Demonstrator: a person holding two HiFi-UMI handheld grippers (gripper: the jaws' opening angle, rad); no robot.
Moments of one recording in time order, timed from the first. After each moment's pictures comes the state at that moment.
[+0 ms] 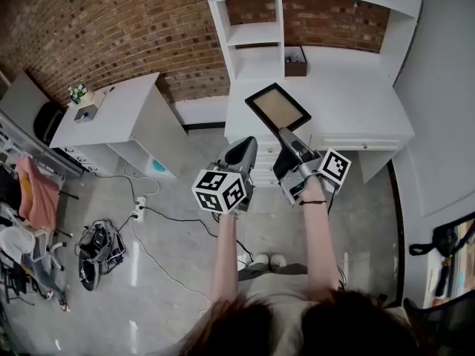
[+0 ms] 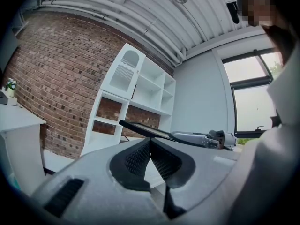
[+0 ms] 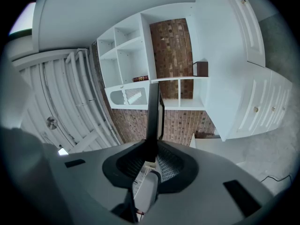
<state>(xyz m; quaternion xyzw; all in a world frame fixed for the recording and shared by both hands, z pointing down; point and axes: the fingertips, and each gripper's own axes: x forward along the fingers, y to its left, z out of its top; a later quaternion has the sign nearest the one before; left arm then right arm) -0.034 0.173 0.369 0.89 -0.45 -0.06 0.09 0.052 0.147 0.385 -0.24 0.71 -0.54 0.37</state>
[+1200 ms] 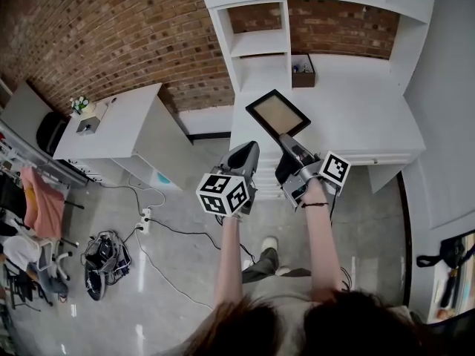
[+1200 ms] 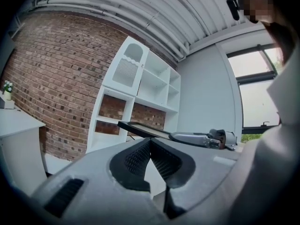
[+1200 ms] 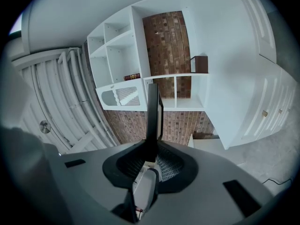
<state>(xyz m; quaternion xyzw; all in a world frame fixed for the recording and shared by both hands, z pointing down) -0.044 0.090 0.383 0.88 -0.46 -0.04 0.09 0.038 0.065 0.405 -0.24 0.71 -0.56 0.36</state>
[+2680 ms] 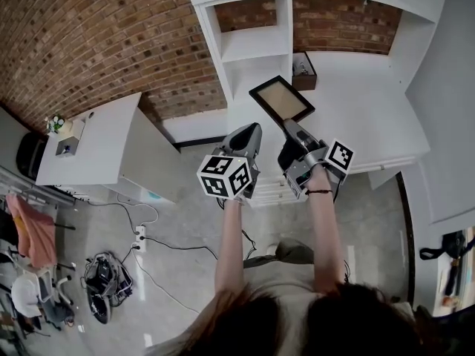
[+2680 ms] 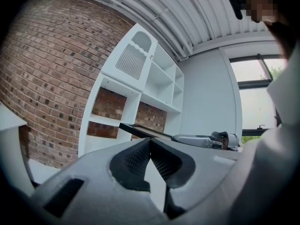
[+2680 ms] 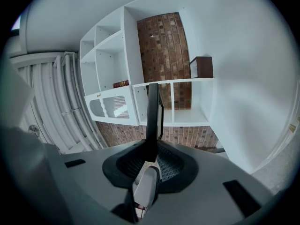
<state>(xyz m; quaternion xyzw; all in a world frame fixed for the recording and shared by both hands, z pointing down) -0.066 -0.075 0.387 0.91 -0.40 -0.04 0.10 0.020 -0.081 0.410 -0.28 0.68 -0.55 0.40</state>
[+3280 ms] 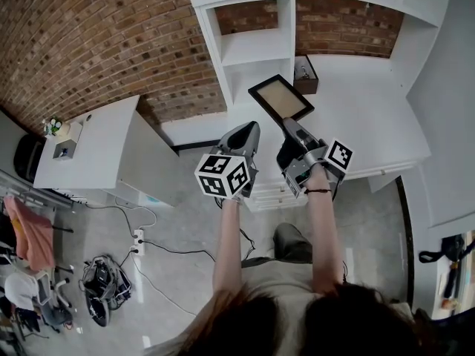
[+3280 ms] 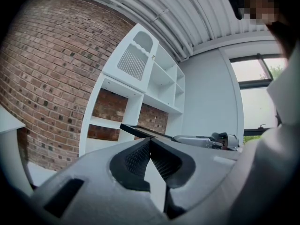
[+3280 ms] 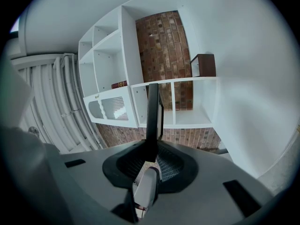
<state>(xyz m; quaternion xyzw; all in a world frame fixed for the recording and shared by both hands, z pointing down) -0.073 -0.096 0.385 0.91 -0.40 -0.04 0.09 0.016 -0.103 0.409 -0.27 0.68 -0.55 0.41</state>
